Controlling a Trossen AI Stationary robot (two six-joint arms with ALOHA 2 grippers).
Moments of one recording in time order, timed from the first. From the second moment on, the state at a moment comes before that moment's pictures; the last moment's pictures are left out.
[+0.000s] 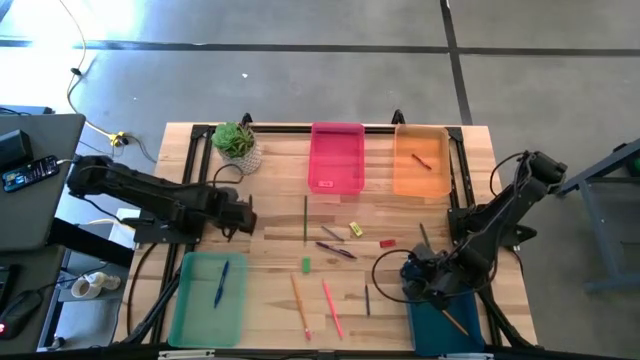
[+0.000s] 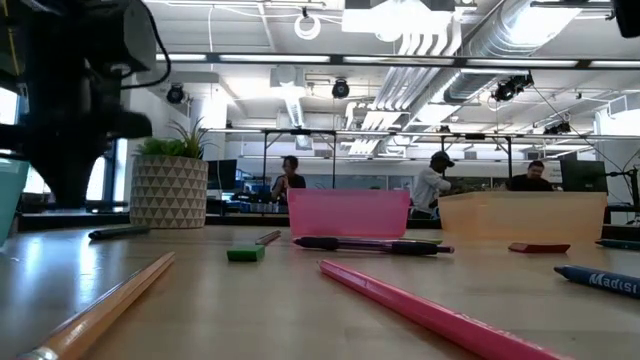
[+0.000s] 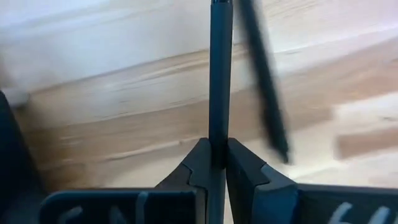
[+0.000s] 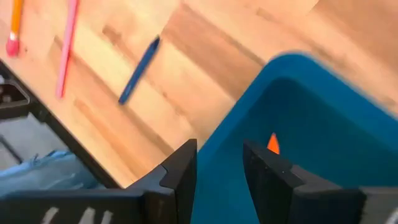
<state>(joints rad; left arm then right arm) 0.01 1.10 0.55 -0.92 -0.13 -1.46 0.83 1.34 0.92 -0.82 0.21 1.69</state>
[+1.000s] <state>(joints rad) -0.64 0.89 0.81 -1.17 -0.04 -1.88 0.37 1.34 1.07 -1.00 0.19 1.17</state>
